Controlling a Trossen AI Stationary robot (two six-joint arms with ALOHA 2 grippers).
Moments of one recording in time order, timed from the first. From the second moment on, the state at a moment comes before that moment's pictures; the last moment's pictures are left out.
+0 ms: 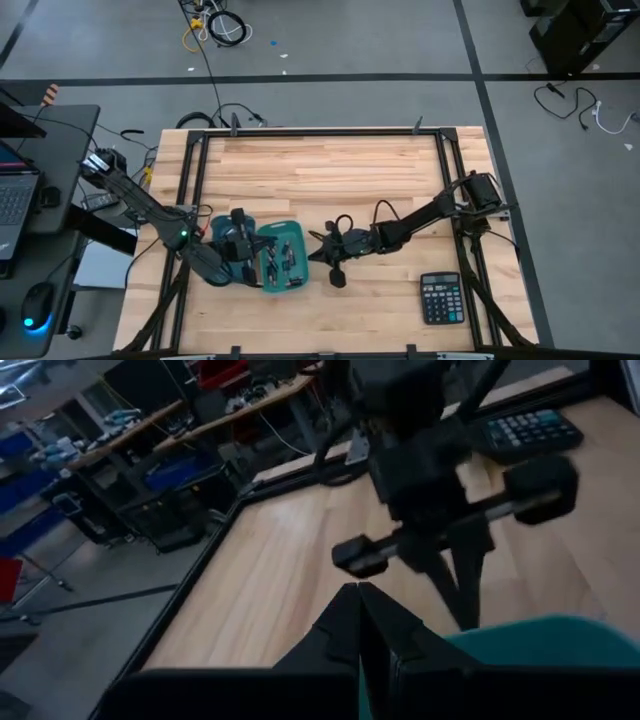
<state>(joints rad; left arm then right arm) -0.68 1.11 0.62 0.09 -0.96 0.05 0.24 1.93 0.90 0.63 0.08 0.23</state>
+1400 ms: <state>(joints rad) -0.87 1.38 0.77 -0.35 -0.59 -0.49 0.41 1.94 0.90 0.47 0.31 0.47</state>
